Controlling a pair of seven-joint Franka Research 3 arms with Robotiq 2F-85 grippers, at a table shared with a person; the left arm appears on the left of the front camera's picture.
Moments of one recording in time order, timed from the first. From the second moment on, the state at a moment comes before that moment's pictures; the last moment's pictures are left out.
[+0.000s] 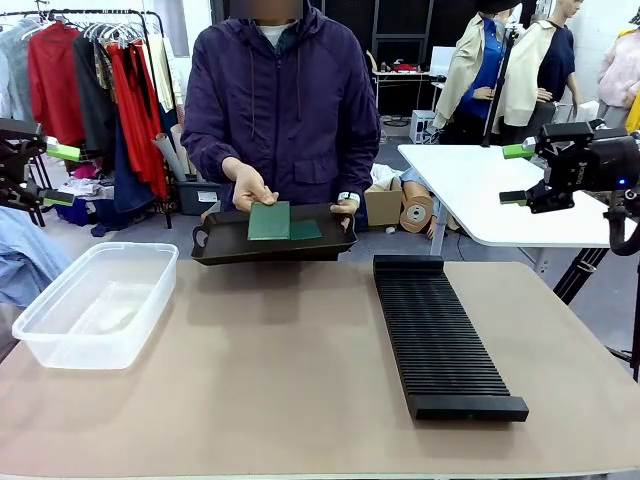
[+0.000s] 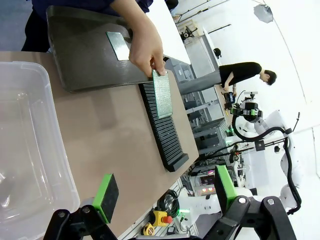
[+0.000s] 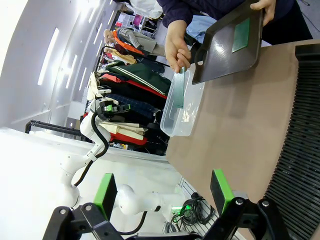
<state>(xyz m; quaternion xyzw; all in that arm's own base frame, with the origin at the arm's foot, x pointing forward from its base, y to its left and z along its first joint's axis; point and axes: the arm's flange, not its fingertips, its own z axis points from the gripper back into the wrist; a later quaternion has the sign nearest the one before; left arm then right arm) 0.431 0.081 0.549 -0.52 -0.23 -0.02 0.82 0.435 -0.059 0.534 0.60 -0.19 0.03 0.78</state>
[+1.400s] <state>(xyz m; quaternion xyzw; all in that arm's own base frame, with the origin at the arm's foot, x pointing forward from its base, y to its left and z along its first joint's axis) 0.486 0.038 0.445 -0.60 -0.15 -0.07 0.78 0.435 -0.059 0.534 0.60 -0.19 0.03 0.78</state>
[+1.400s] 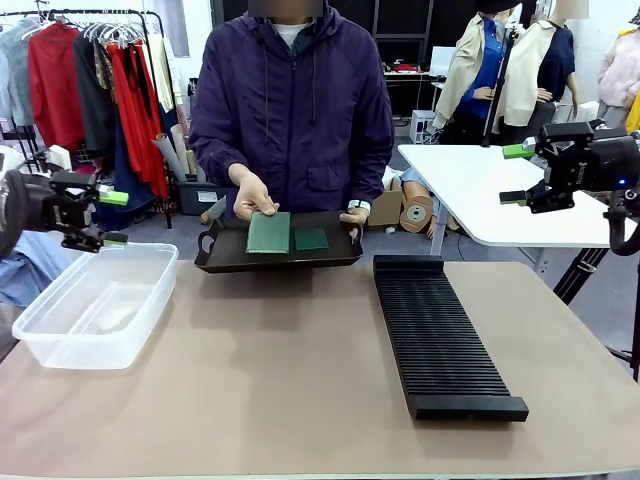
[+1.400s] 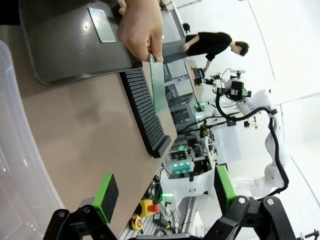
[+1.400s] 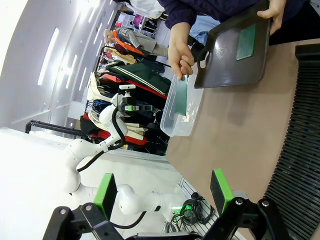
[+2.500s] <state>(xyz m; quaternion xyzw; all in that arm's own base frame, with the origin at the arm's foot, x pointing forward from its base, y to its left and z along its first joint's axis) 0.544 -0.033 0.366 -0.69 -0.13 -0.08 0.71 0.435 -0.059 0.534 0.60 -0.19 0.03 0.78</state>
